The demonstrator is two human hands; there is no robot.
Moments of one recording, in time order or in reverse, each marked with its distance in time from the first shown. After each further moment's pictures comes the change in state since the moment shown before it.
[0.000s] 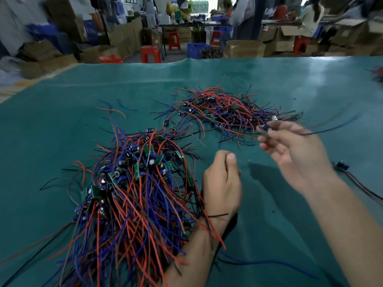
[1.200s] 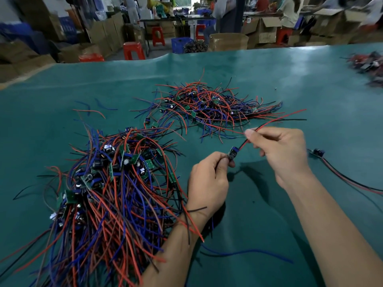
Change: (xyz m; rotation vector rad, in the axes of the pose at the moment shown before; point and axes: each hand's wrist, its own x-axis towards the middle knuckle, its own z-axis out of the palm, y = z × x) left_hand -0.002 0.004 -0.002 0.110 -0.218 0.044; right_hand 0.005 0.021 -0.032 -0.483 0.093 -0.307
